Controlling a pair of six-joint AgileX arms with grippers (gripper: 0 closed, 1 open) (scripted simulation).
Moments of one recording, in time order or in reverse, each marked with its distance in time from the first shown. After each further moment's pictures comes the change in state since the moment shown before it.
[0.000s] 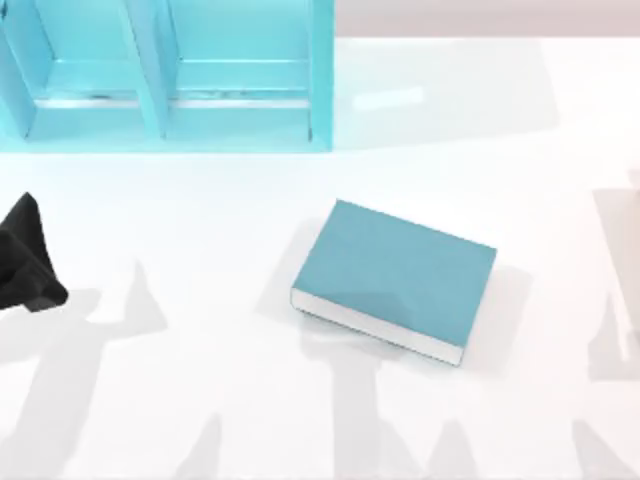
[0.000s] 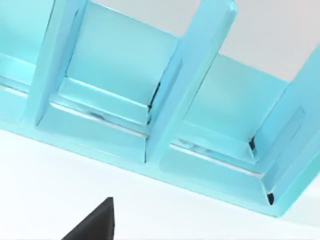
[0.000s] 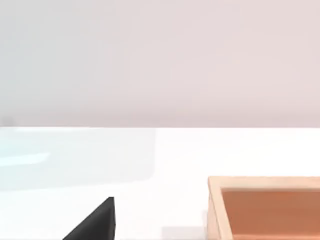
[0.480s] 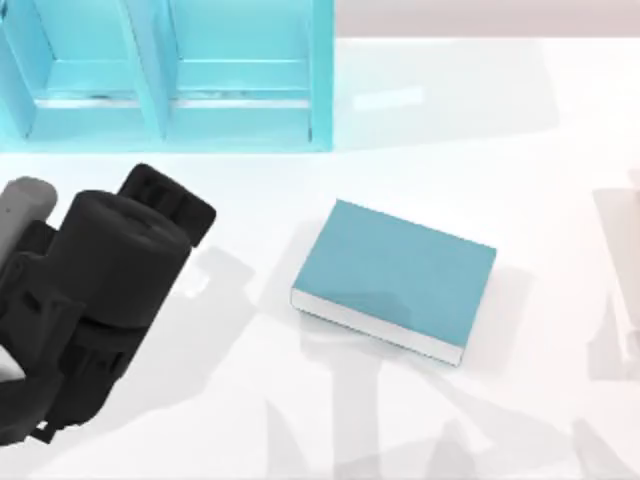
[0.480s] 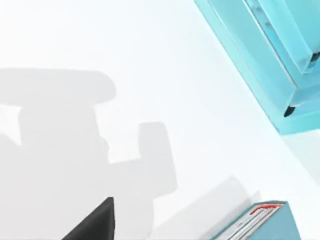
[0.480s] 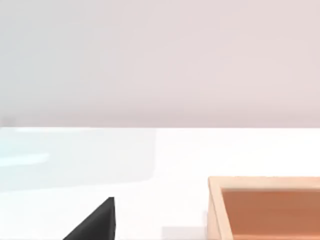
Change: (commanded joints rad) left arm -0.487 0.734 0.371 -0.294 -0.404 -1.052; right arm 0.000 0.000 0.000 0.000 0.000 0.000
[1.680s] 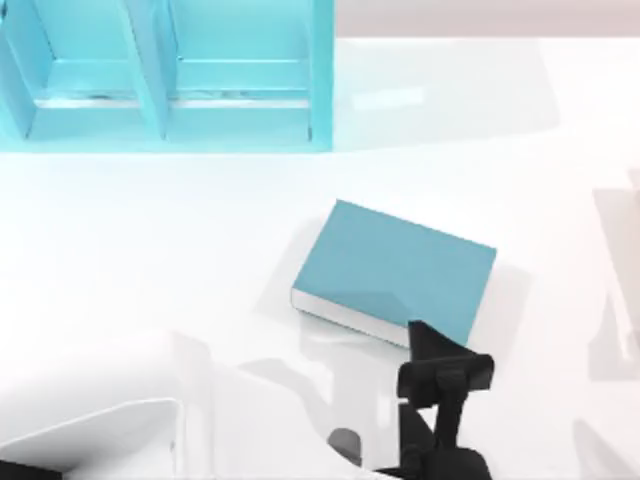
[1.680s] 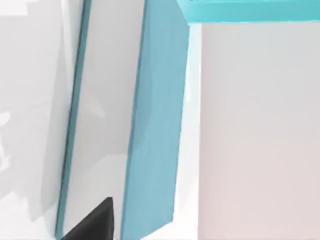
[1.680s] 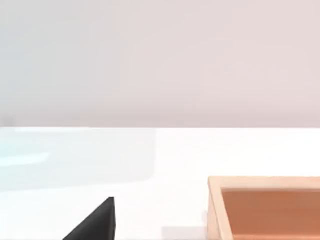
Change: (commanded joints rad) left arm -0.695 1.030 0.614 -0.387 -0.680 -1.660; right arm 0.000 0.000 0.000 0.000 0.000 0.000
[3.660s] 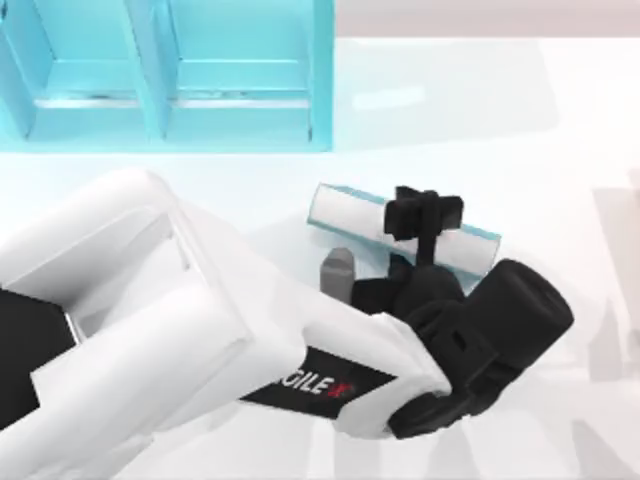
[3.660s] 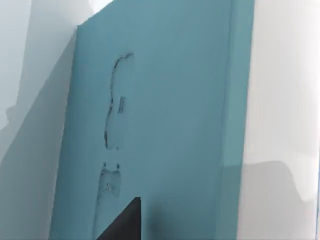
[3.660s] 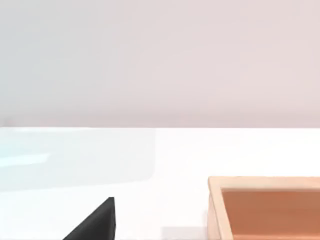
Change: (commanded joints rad) left arm 0.372 0.056 -0.090 1.126 0.183 1.029; right arm 0.000 0.000 0.000 0.000 0.000 0.000
